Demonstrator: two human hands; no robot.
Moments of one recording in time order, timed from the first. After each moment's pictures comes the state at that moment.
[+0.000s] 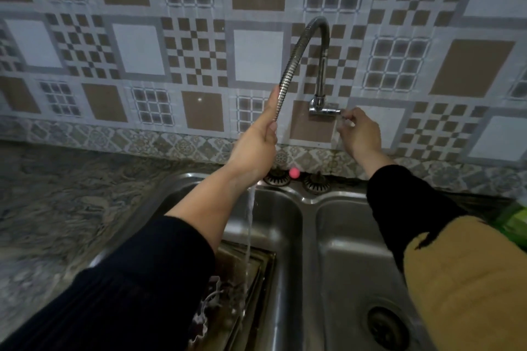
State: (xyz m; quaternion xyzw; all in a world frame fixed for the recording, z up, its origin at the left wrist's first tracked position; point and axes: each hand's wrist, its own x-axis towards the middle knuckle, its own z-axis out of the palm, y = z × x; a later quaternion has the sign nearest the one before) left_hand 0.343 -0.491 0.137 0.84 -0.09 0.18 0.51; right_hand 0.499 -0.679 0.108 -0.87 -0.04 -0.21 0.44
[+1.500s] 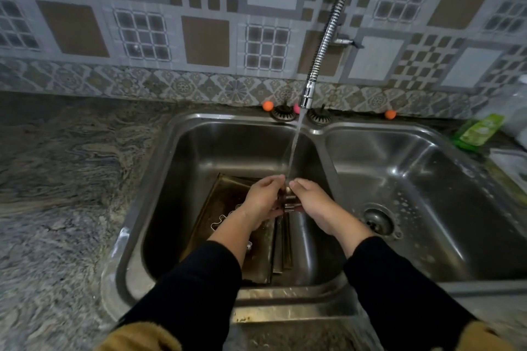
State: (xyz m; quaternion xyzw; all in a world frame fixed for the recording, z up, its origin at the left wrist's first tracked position) left_hand 0.255 -0.434 -0.044 0.62 0.15 -0.19 0.74; right_hand 0.256 -0.556 -0.033 -0.81 0.06 0.17 0.56
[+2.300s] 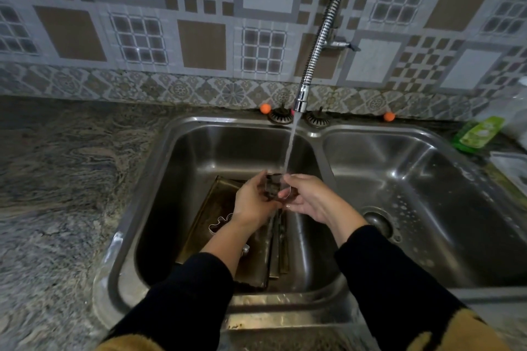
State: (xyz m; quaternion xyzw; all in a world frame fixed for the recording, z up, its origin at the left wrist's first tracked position) left_hand 0.250 -0.427 -0.059 0.81 0.03 -0.03 0.59; right_hand 0.275 -0.559 -0.016 -0.70 0.15 0.24 0.66
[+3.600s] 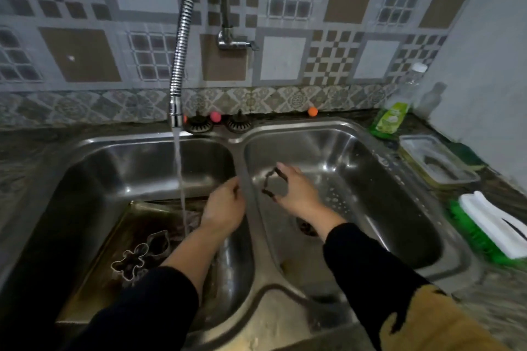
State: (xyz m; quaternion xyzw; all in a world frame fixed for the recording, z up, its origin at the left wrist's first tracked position) left_hand 0.291 -0.547 -0.044 0.89 -0.01 -0.03 0.46; right_hand 0.306 -0.724 -0.042 -0.96 -0.01 0.01 0.27
